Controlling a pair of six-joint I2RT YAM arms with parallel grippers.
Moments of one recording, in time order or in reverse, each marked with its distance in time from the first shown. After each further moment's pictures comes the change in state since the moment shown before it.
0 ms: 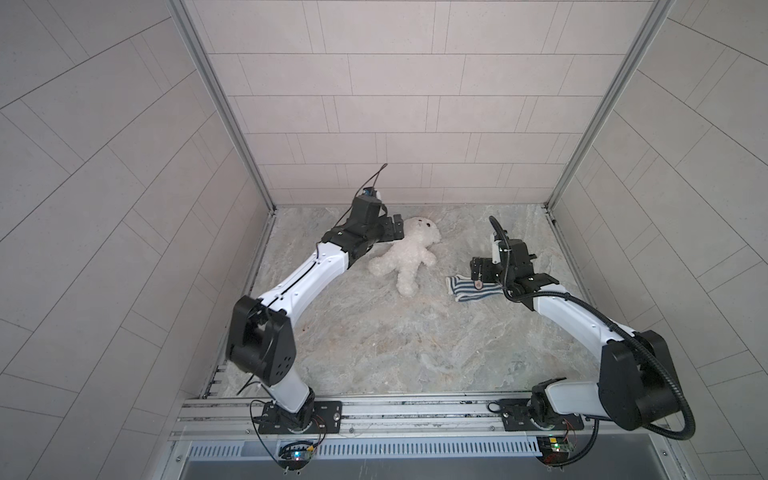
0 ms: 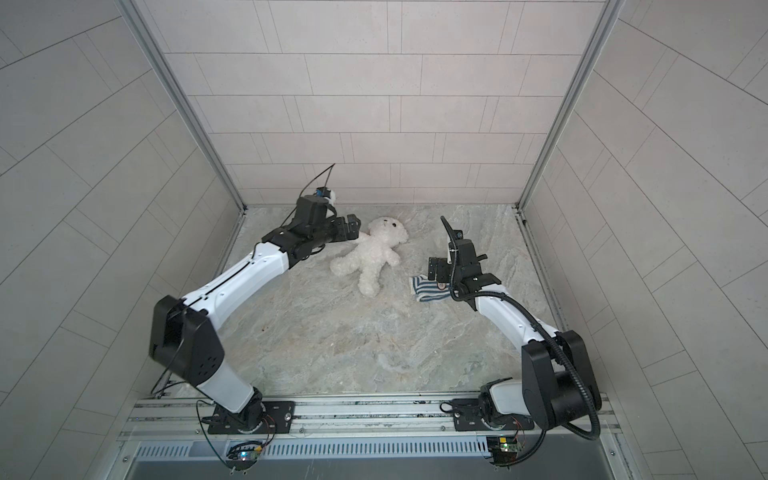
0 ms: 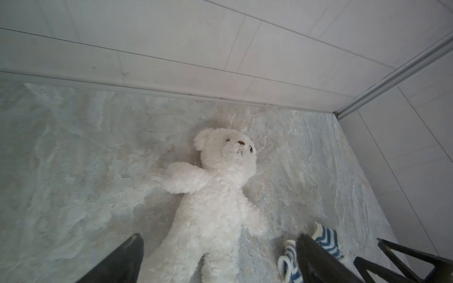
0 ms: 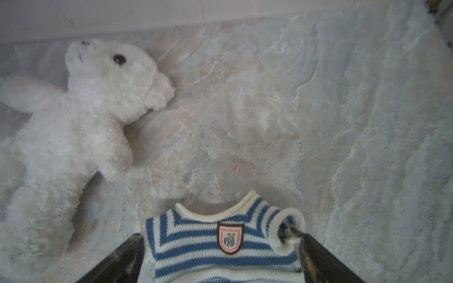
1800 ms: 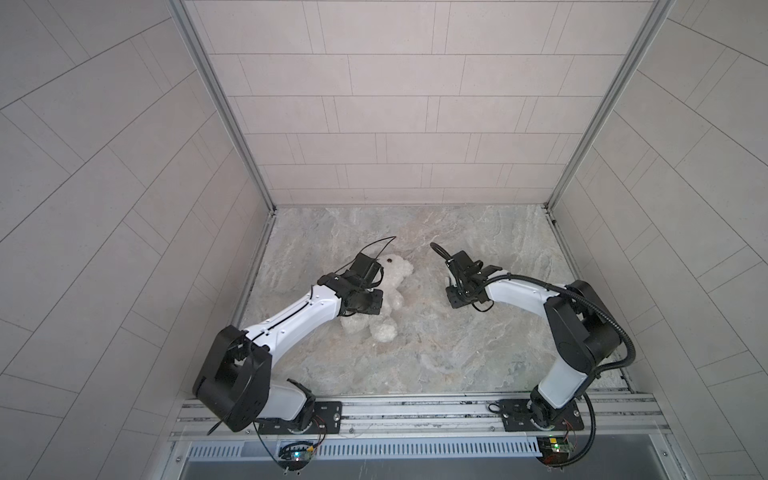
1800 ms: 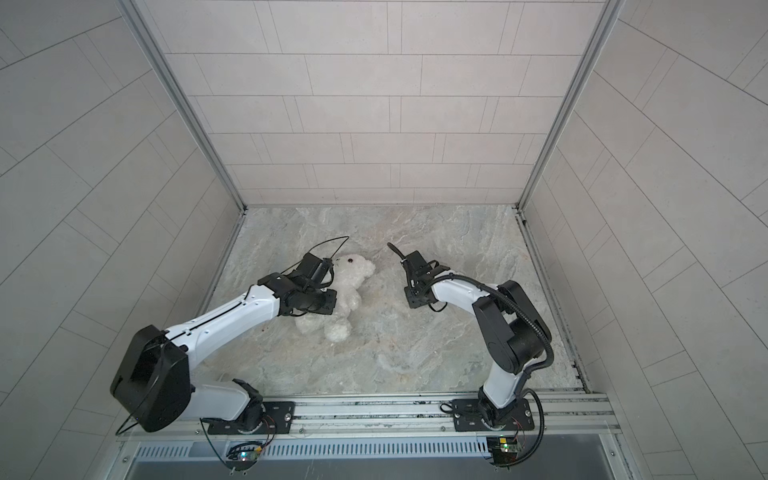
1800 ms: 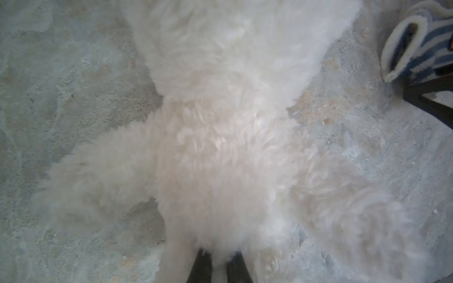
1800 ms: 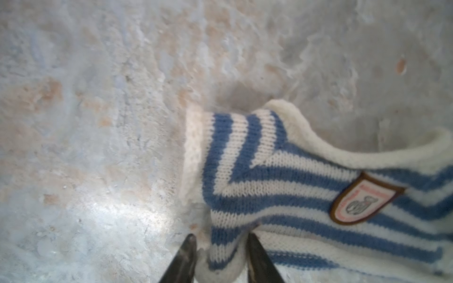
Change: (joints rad) left arm -0.089 -0.364 -0.605 -0.233 0.045 0.074; right arm 0.287 0.346 0.177 -0.265 0.090 -0.031
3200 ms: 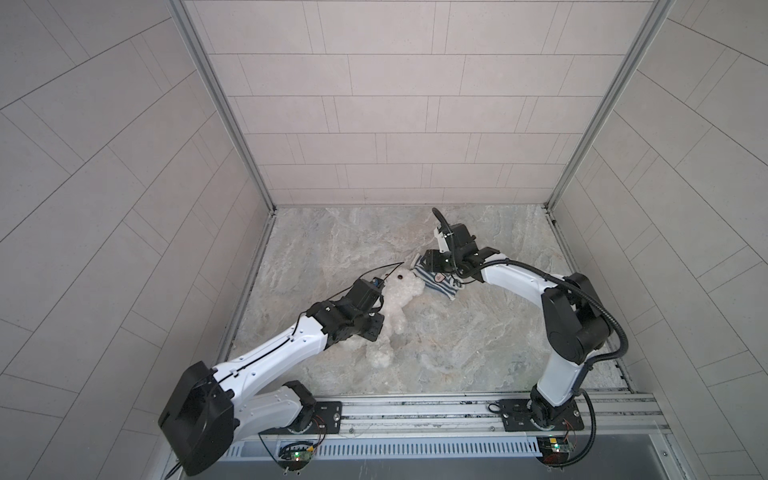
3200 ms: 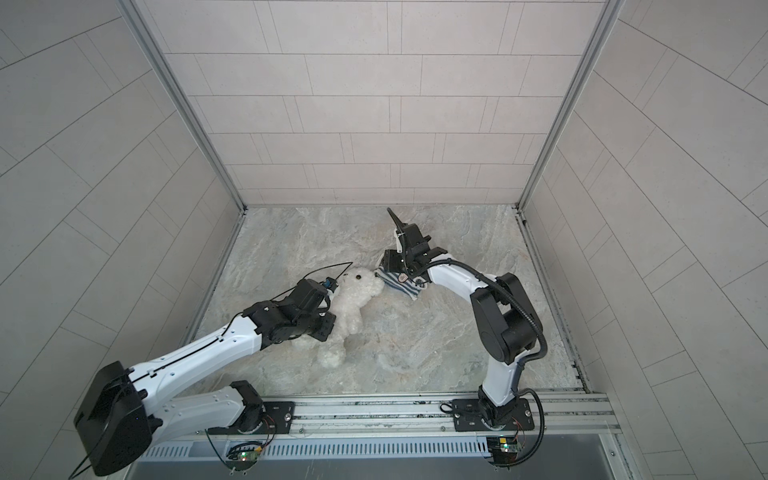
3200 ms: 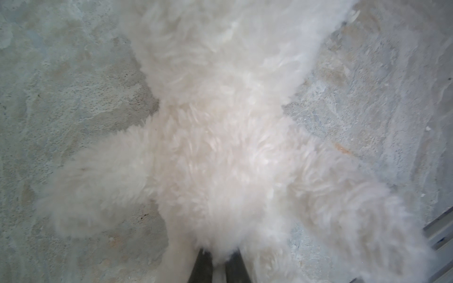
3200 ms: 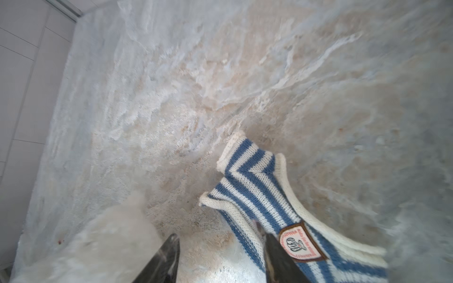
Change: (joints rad) left arm -0.188 -0.201 -0.177 0.043 -0.076 0.102; right arm -0.063 0.014 0.189 0.255 -0.318 0.270
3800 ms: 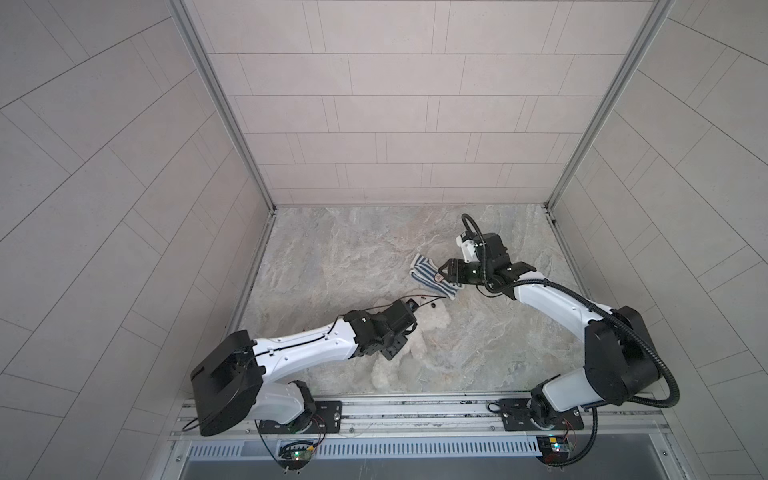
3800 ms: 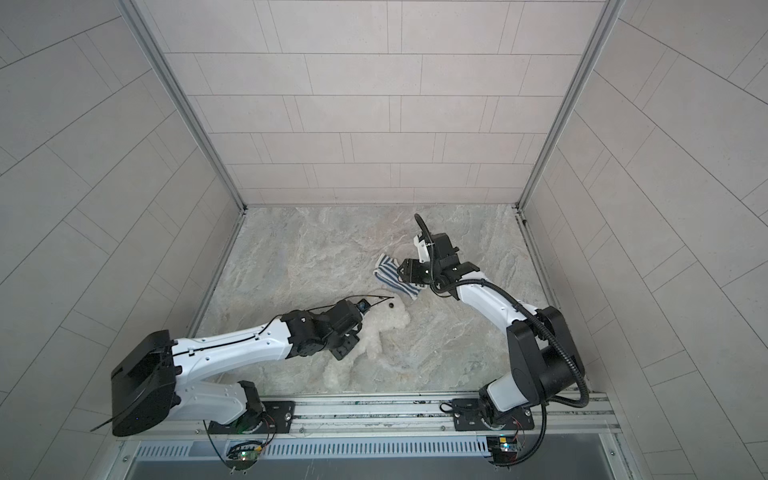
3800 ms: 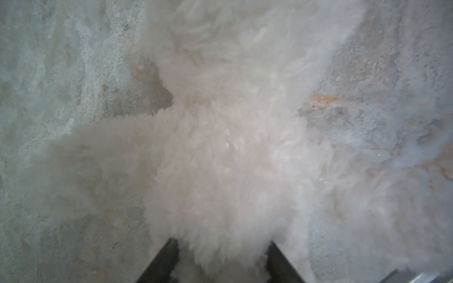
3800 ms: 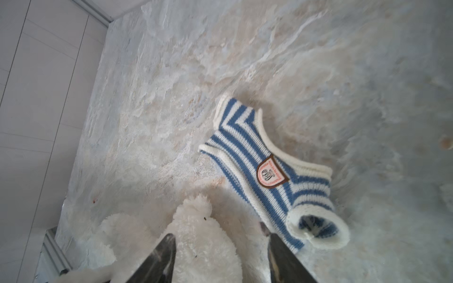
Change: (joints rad) left arm -0.256 0.173 0.048 0.026 -0.151 0.081; right arm -0.090 -0.251 -0.269 0.005 -0.177 -0.022
